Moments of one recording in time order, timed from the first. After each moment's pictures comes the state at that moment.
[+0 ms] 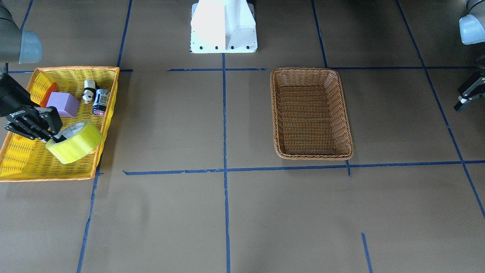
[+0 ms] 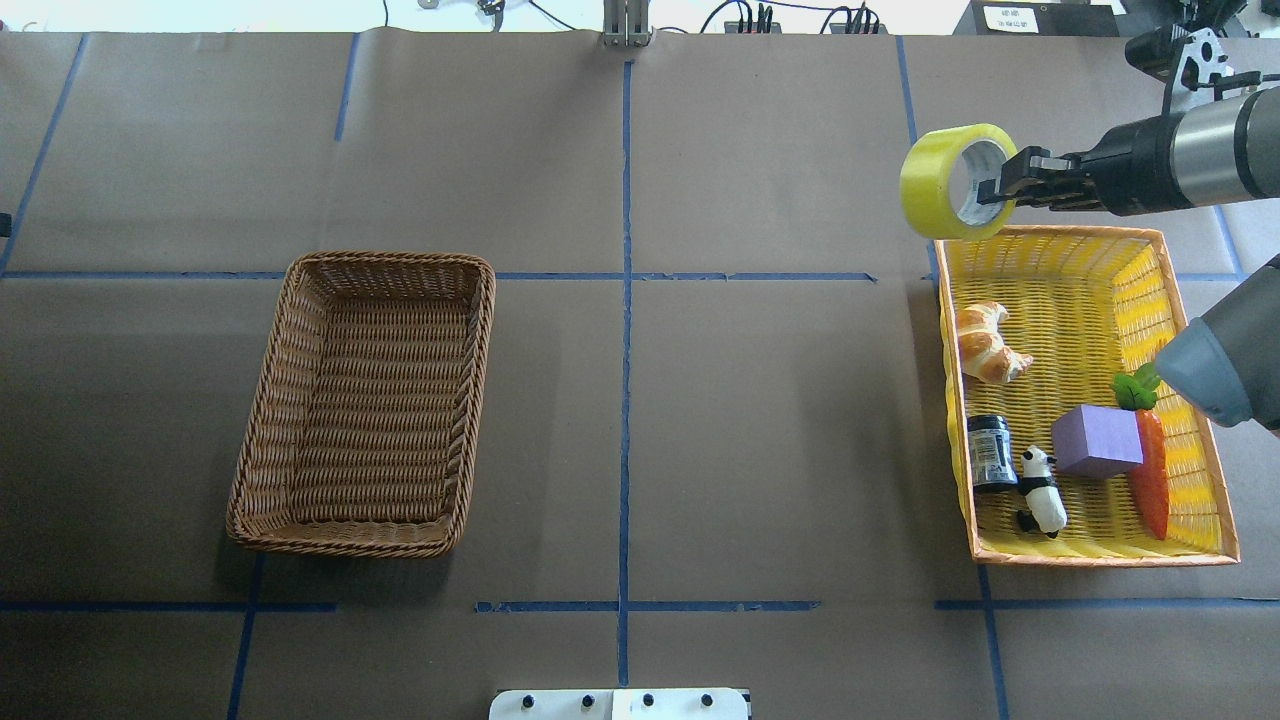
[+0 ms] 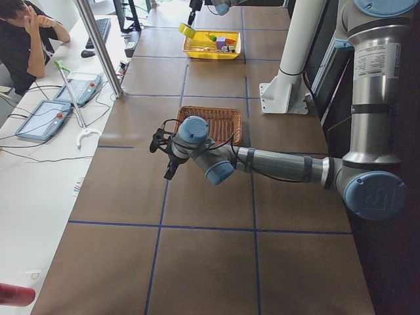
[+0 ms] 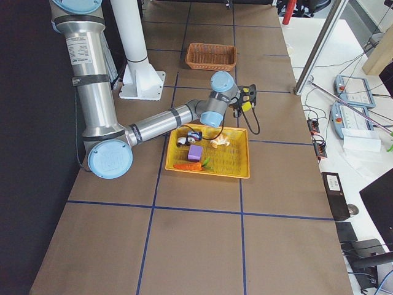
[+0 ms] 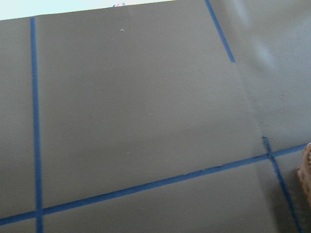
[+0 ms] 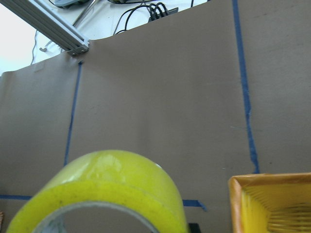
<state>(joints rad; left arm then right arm) -1.25 -1.52 -1.73 -2.45 -2.28 -0.76 1.01 -1.41 1.76 -0.69 2.14 1.24</state>
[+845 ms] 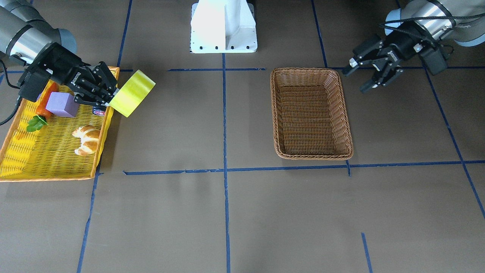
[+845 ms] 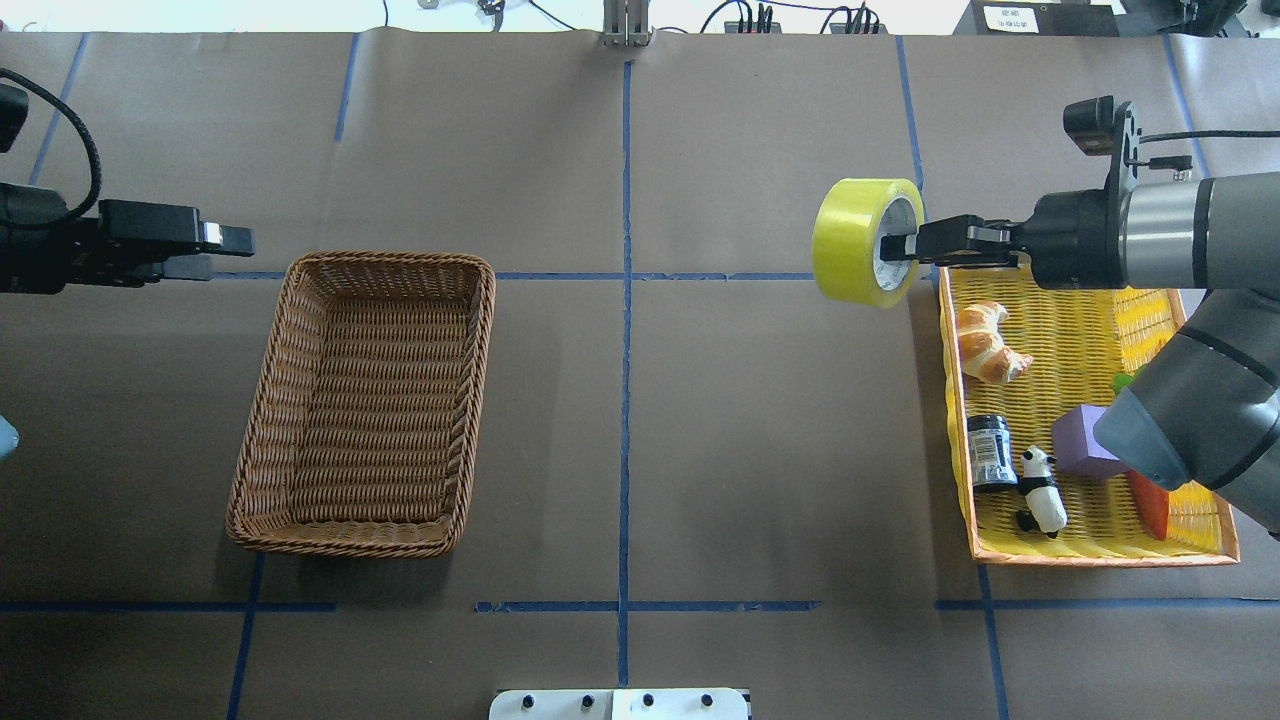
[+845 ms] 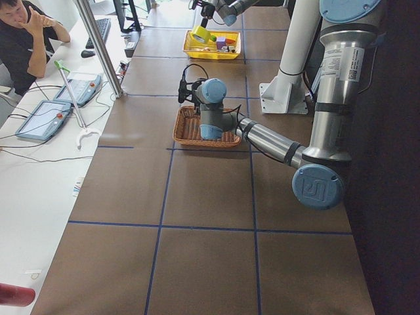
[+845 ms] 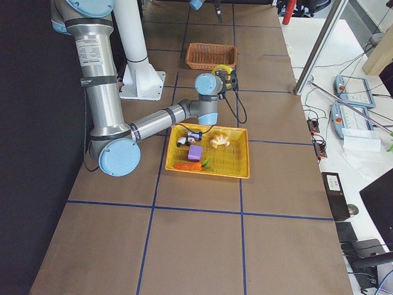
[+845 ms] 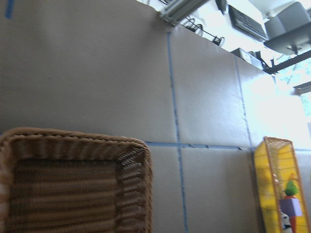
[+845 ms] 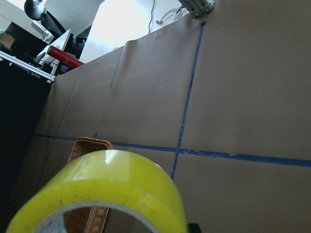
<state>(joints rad) -0.93 -1.68 -1.89 -2.80 -2.23 -1.51 0.86 -1.41 1.76 -0.24 2.15 1.38</state>
